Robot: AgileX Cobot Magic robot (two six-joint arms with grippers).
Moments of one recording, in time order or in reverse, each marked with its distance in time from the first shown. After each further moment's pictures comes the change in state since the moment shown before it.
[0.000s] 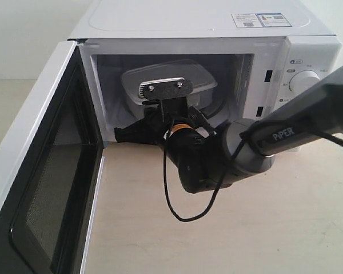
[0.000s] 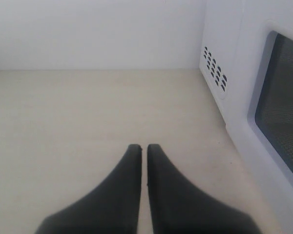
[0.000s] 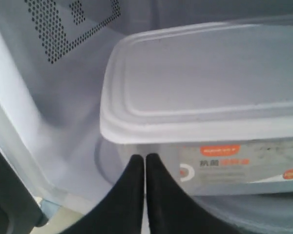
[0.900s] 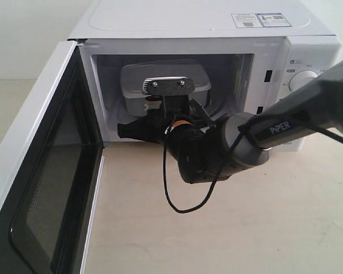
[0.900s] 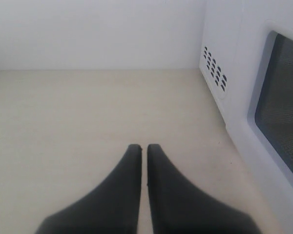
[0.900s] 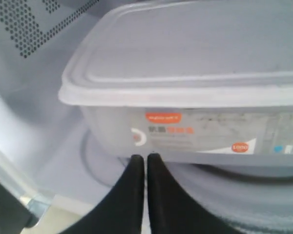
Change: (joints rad) left arm 0.000 0.000 0.000 0.000 0.000 0.000; right arm -0.024 0.006 -0.032 0.031 0.083 0.024
